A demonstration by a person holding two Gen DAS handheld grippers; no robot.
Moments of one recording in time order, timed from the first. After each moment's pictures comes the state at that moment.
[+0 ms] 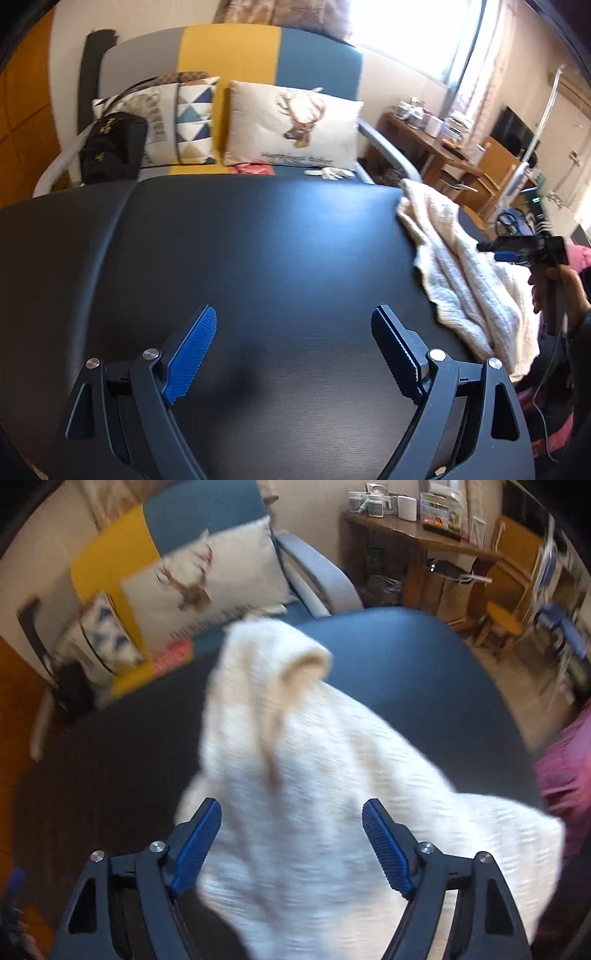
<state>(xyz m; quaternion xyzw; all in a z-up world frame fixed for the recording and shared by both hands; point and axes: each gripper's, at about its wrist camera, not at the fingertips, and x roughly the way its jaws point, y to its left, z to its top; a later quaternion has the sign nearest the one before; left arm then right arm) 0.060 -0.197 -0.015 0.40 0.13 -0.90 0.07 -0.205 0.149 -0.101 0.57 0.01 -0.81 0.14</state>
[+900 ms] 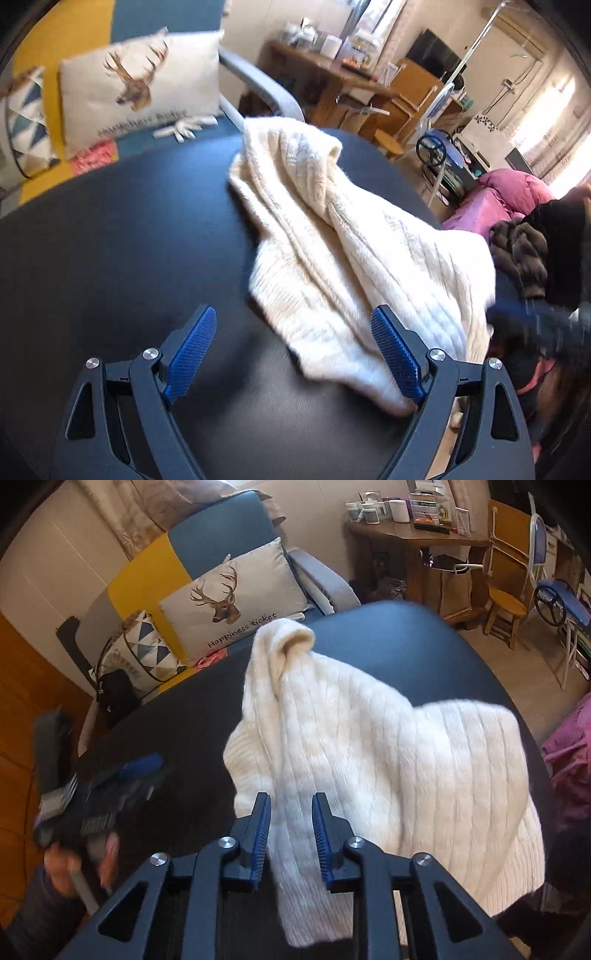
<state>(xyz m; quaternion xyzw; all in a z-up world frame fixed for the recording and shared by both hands) -0.146 -0.055 -0.048 0.51 0.11 -0.84 -0.14 -0.097 0.211 -0.063 0.52 -0.07 -0.83 0.20</state>
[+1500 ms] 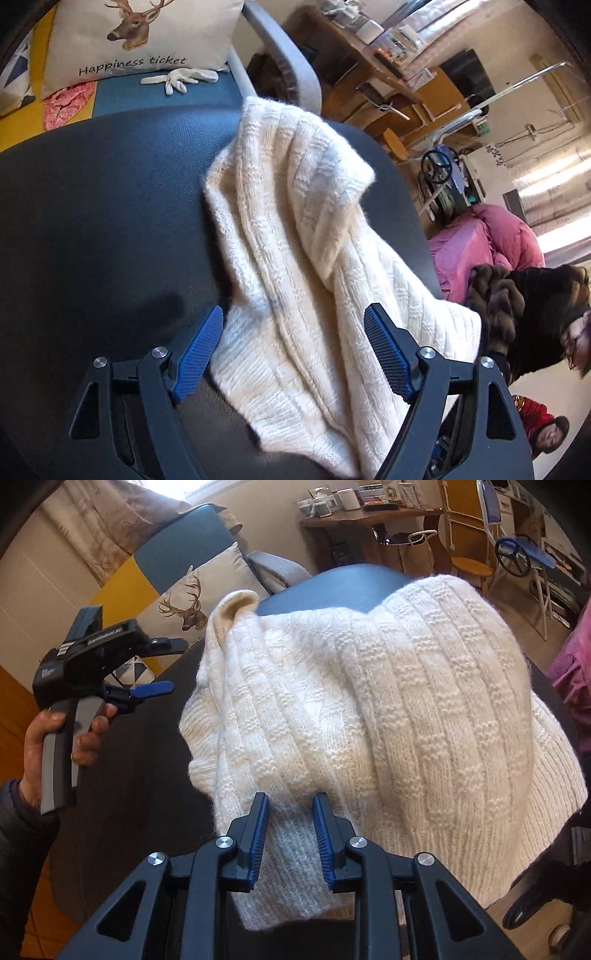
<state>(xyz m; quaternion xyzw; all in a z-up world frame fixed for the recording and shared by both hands) -0.240 -0.057 -0.074 0.57 0.22 -0.78 -0.14 -0.056 0.233 -0.133 0.51 -0.14 -0.84 0.15</state>
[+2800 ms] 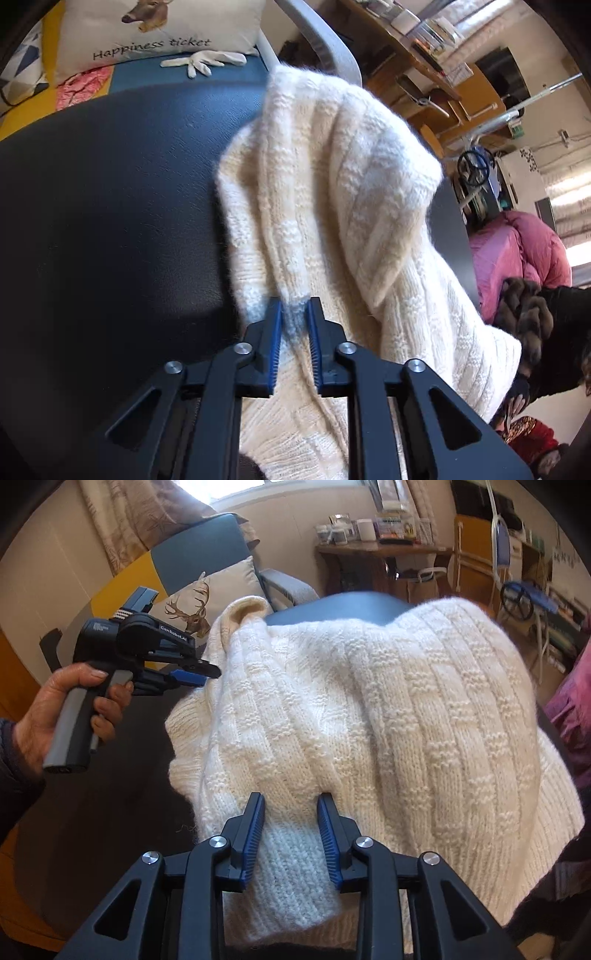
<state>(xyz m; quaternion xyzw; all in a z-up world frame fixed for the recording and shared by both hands) -0.249 -0.061 -0.110 0.60 0.20 -0.77 -0.09 -0.043 0.209 -0.150 0.45 -0.07 -0.88 0.13</state>
